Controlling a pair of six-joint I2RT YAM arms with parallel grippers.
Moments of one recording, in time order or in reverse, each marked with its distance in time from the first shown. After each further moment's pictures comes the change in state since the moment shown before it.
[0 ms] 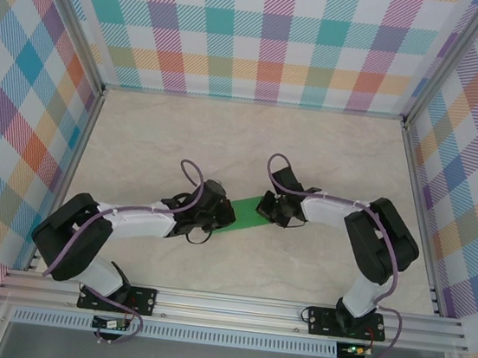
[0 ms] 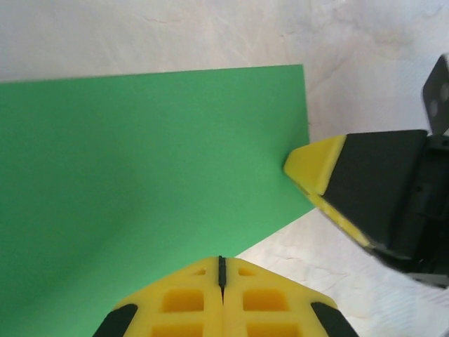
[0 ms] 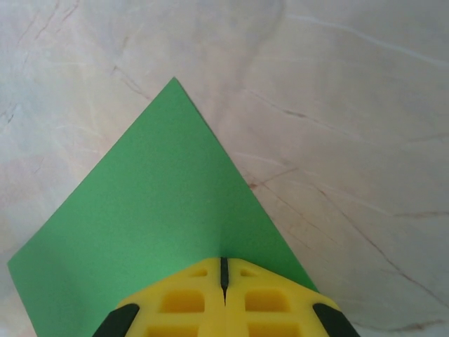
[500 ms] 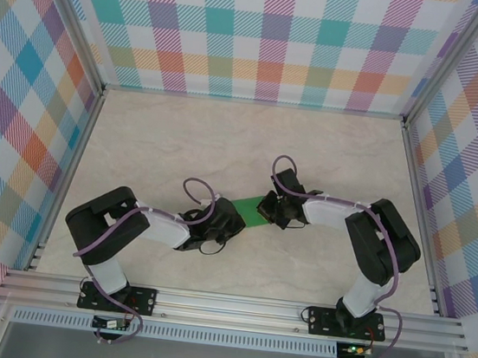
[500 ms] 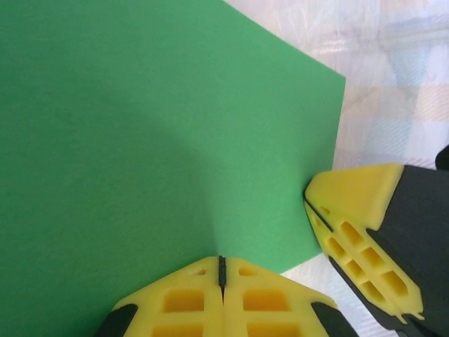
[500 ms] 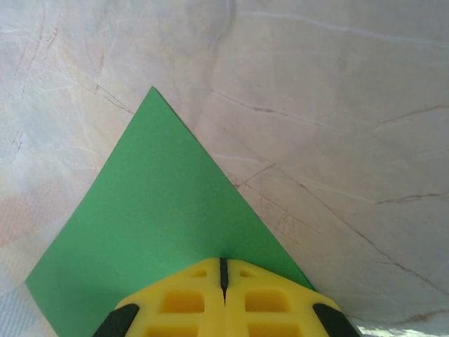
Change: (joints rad) left arm -0.099 0.189 -0.074 0.328 -0.135 -0.322; right arm 0.000 -0.005 -0.033 0.051 -0.013 0.117
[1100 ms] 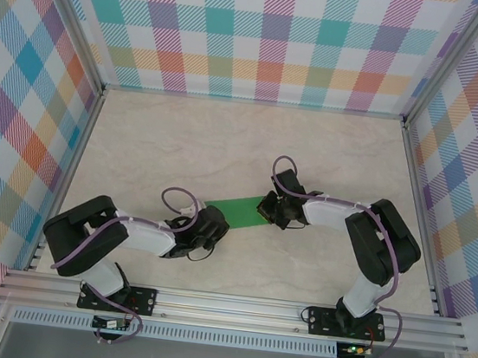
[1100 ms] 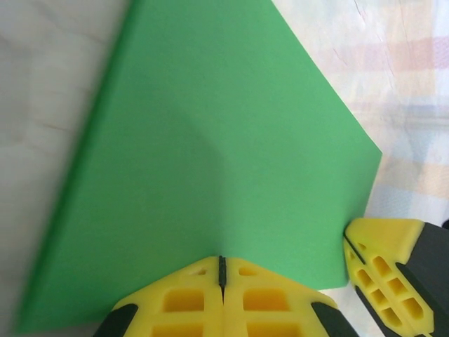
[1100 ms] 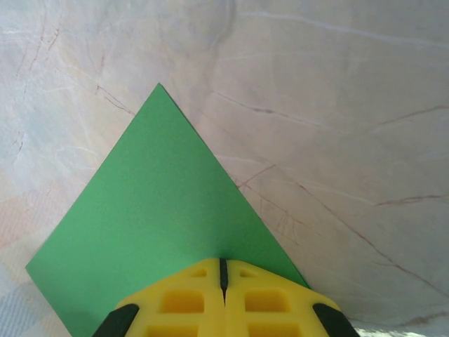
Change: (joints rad) left arm -0.013 -0.167 -0.136 -0.105 -0.153 -0.186; right arm -0.006 0.011 -0.015 0.006 0.005 -0.004
